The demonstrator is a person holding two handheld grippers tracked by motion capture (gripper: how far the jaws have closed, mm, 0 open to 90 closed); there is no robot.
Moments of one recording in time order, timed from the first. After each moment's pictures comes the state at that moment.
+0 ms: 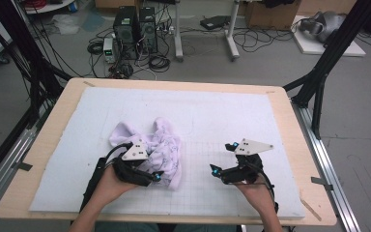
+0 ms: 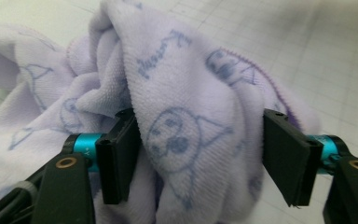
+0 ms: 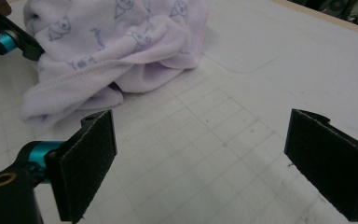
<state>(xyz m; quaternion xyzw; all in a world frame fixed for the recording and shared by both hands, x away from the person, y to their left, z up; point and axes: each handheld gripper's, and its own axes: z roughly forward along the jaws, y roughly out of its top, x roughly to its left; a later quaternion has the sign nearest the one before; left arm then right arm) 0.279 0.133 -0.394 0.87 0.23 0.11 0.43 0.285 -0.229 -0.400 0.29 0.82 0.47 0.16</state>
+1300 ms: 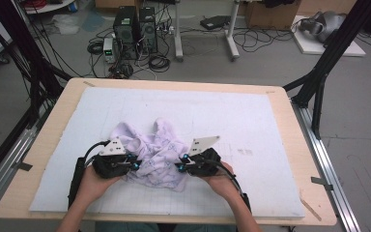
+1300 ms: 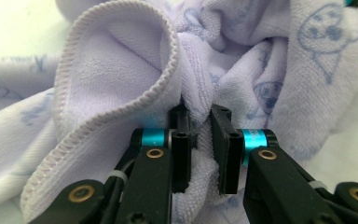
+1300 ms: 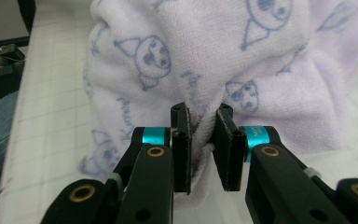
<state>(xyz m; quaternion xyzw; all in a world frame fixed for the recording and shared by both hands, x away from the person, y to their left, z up) 0.292 0.186 -0.413 0.85 0.28 0.12 0.43 0.312 -0.132 -0.414 0.15 0.88 0.44 0.06</state>
